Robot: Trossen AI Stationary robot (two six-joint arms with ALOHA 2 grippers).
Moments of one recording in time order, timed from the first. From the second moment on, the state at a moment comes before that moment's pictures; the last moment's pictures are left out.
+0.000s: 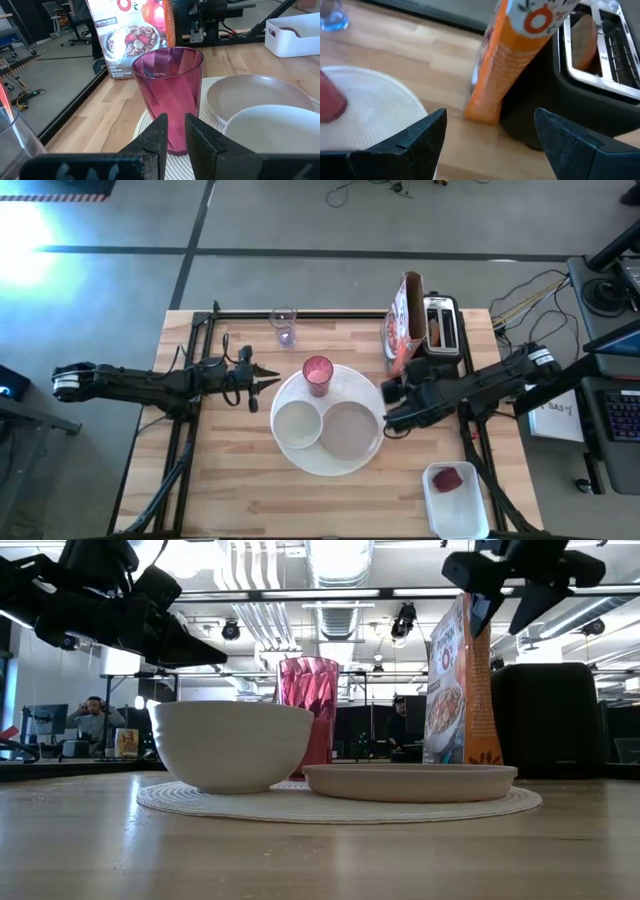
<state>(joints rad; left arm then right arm) 0.16 0.86 0.23 0.42 -0.06 0.15 0.31 1.49 1.25 -1.56 0.82 1.71</state>
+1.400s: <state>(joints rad) 0.16 0.88 0.23 0.42 -0.06 0.14 -0.12 1.48 1.06 -1.08 1.03 1.19</state>
